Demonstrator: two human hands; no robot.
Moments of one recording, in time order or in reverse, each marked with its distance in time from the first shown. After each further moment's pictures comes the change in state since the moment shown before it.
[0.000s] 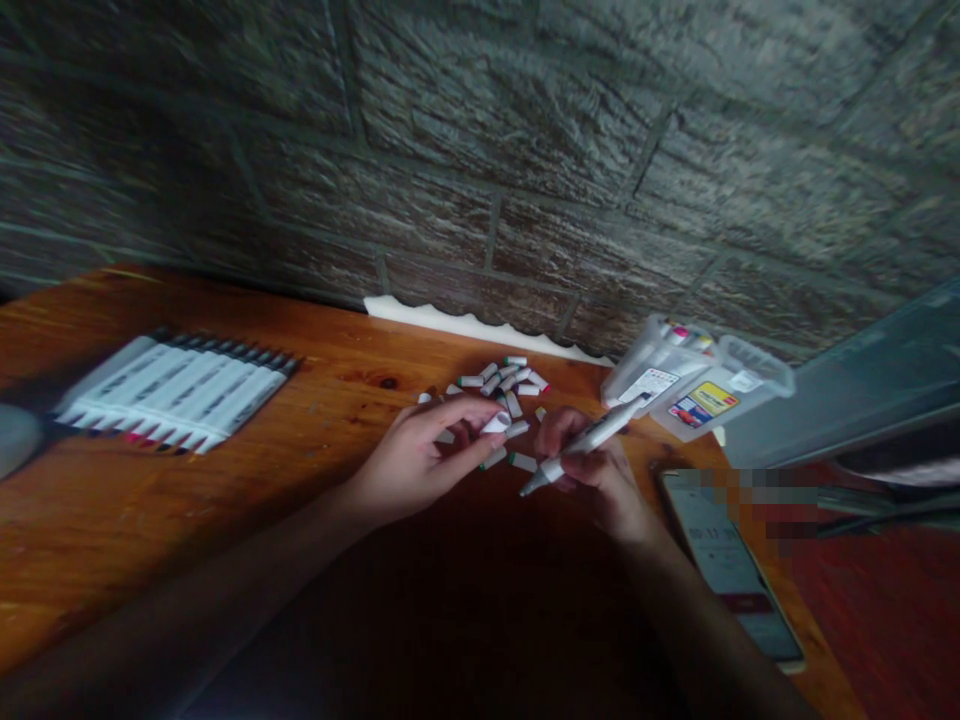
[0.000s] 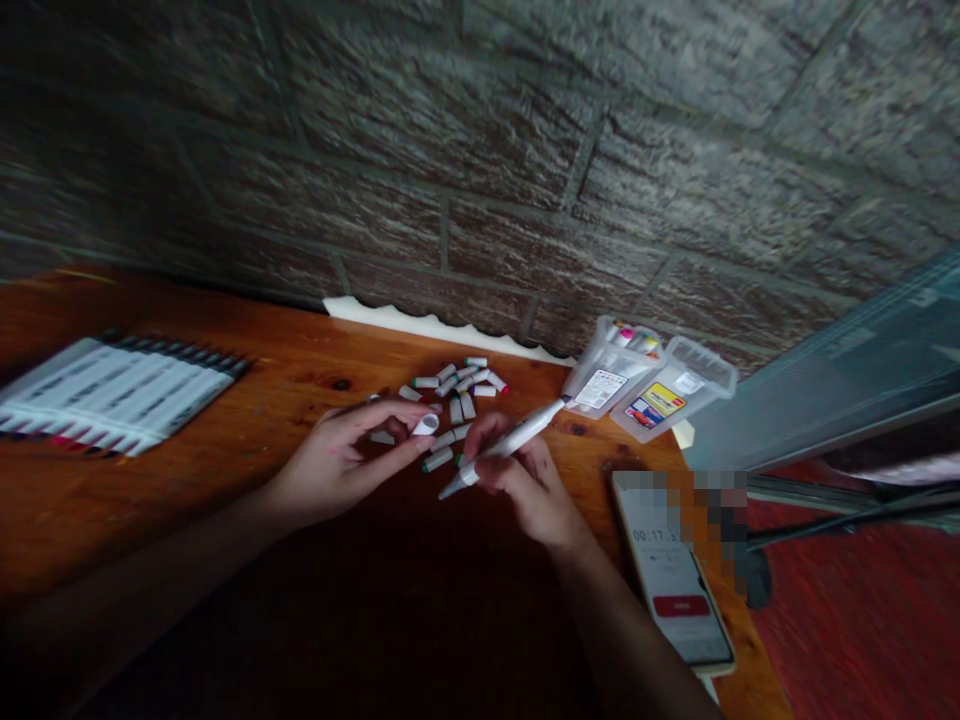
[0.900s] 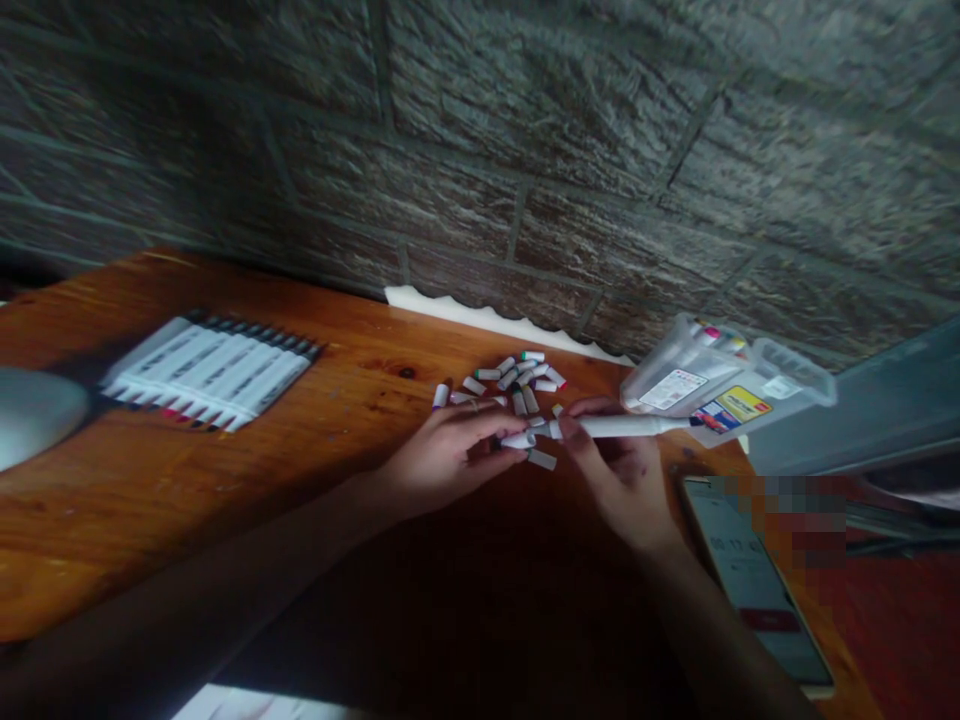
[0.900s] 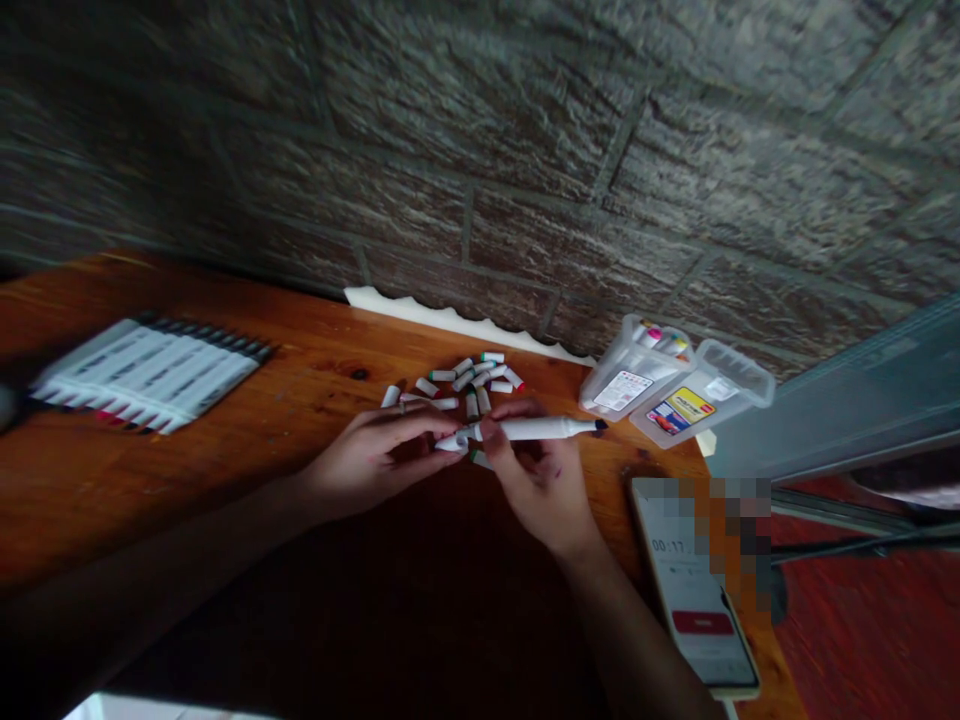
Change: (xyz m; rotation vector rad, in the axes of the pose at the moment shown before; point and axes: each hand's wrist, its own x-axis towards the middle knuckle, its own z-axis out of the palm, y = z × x) left_hand -0.004 -0.010 0.004 0.161 -0.174 0.092; right_hand 0.006 -0.017 0.018 -0.474 0.363 -0.175
